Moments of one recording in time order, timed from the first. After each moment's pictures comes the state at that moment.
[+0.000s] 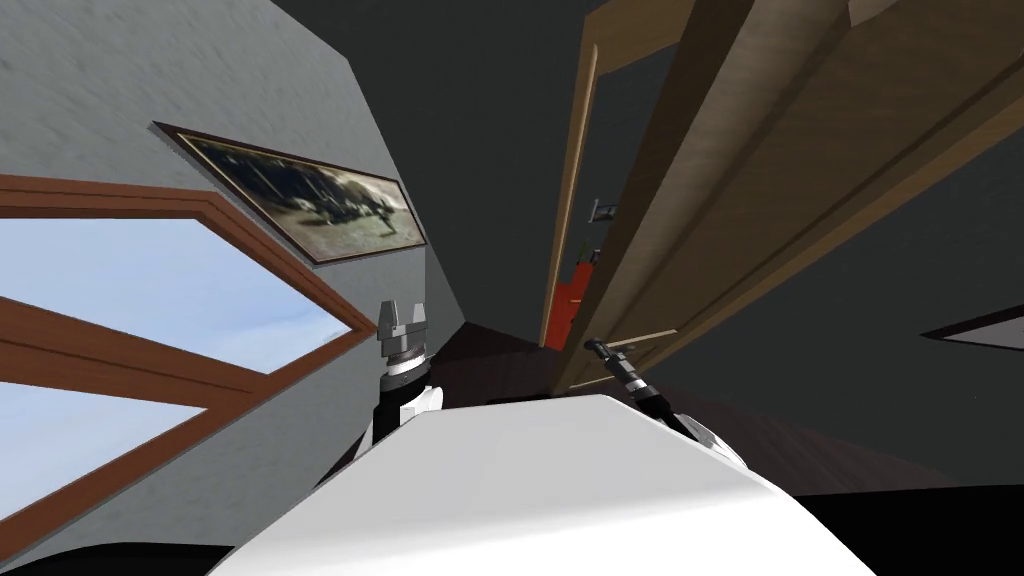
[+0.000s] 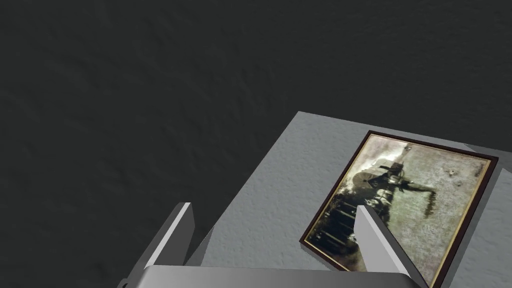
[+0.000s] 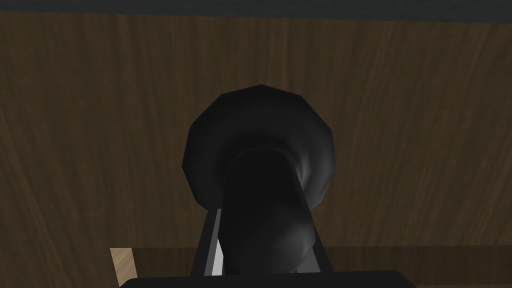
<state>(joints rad) 0.19 -0.60 0.13 -0.73 -0.09 -1.09 -0.49</state>
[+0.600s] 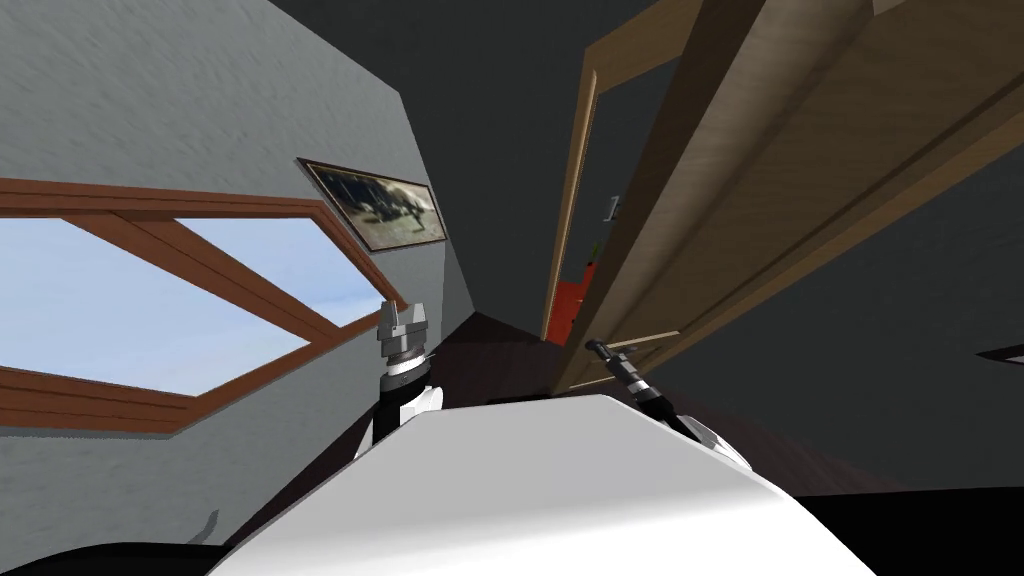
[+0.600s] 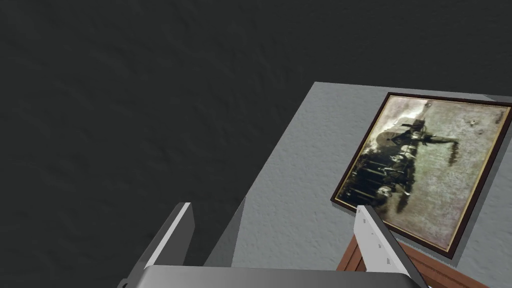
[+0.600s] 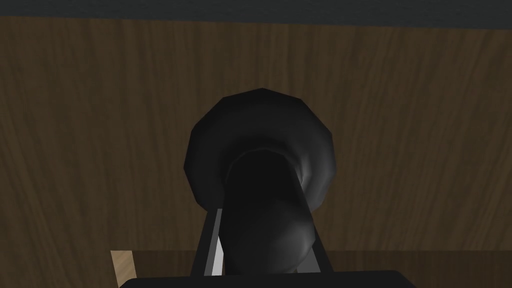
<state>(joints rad) 0.18 -0.61 0.14 -0.70 -0.08 -1.13 -0.50</state>
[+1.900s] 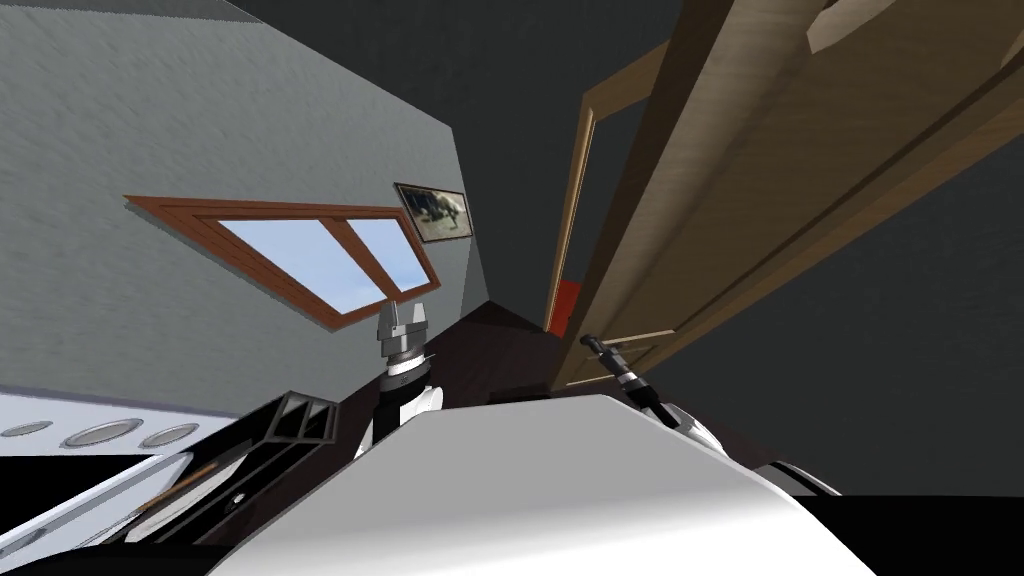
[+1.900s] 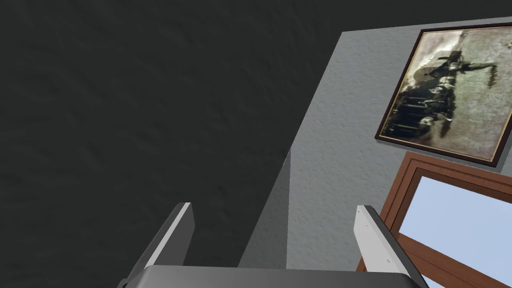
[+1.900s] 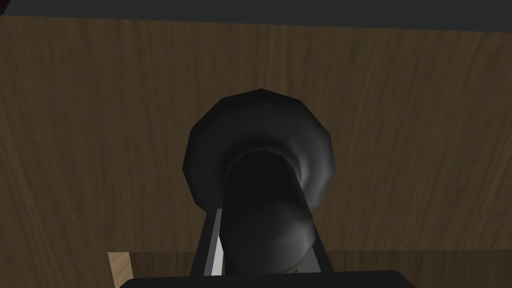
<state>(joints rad) 0.09 -0.58 0.16 -0.62 -0.10 -1.11 -0.47</state>
